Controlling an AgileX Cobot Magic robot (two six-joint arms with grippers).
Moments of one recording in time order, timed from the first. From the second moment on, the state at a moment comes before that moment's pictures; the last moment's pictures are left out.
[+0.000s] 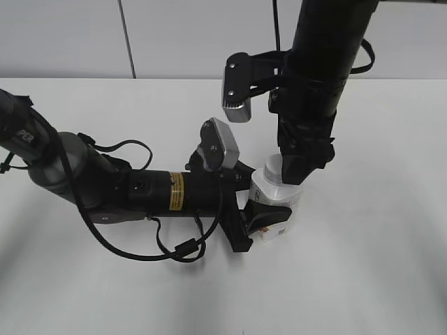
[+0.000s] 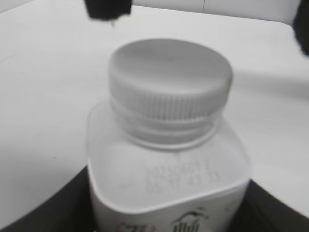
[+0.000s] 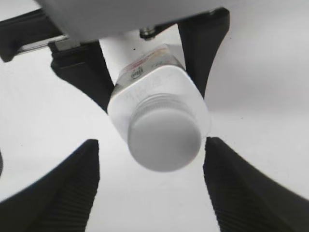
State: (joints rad) left arm -0.56 2.25 -1.02 1.03 -0.99 -0.41; right arm 0.59 1.90 -1.51 0.09 1.19 -1.04
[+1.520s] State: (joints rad) left arm -0.56 2.25 -1.02 1.03 -0.98 -0.42; right arm 0.59 1.91 -1.44 0.08 1.04 0.22
